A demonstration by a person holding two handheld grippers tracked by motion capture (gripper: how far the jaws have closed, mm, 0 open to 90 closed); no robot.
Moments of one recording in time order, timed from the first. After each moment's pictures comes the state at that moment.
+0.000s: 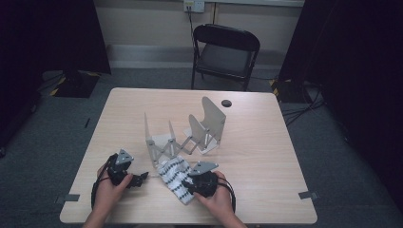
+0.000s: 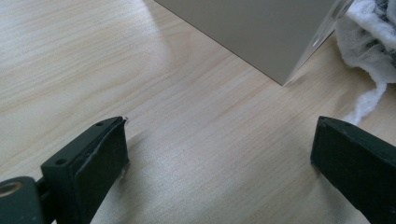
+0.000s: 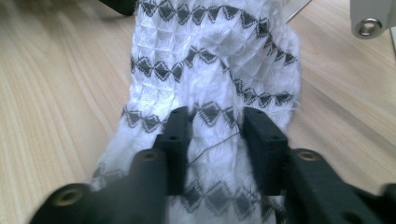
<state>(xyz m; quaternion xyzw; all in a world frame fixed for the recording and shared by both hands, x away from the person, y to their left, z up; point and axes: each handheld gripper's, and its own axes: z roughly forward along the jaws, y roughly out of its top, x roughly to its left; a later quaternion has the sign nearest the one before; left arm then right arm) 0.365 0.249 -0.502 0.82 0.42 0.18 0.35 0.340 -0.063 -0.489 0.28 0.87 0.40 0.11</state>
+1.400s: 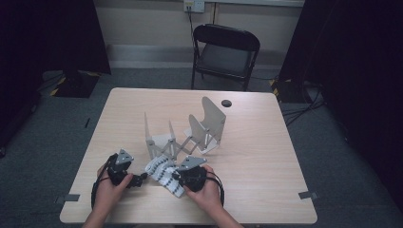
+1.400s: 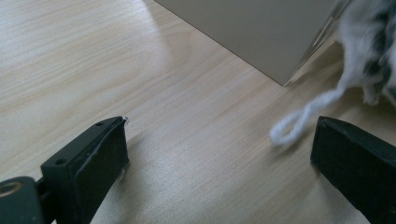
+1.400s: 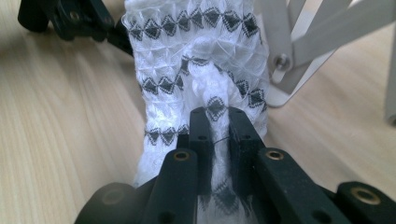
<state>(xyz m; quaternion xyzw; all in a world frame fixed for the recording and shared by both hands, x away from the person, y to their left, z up) 0.365 0.249 -0.502 0.82 0.42 0.18 0.35 0.350 -0.030 -0.475 0.26 0.87 0.41 0.12</state>
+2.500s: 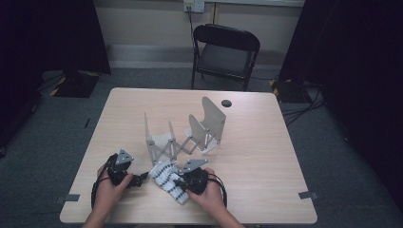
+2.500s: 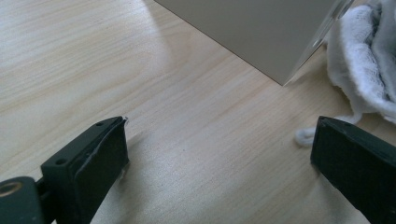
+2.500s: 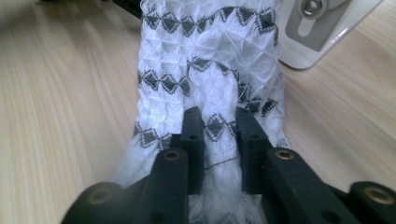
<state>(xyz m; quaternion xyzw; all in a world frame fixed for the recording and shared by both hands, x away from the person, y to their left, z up) 0.365 0.249 -0.502 0.82 0.42 0.18 0.35 0.352 -0.037 -0.490 0.25 0.88 0.39 0.07</state>
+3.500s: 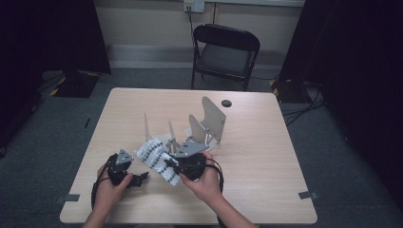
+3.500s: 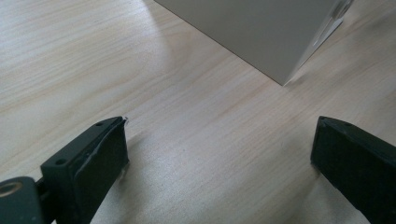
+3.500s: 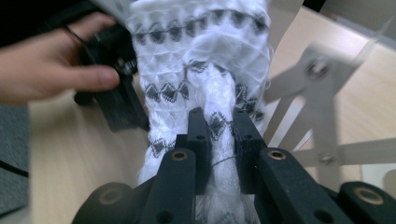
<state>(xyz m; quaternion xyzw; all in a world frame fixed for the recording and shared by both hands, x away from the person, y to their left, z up) 0.365 0.248 -0.502 0.81 0.43 0.18 0.35 0.355 -0.019 -0.410 0.22 0.85 0.46 0.13</state>
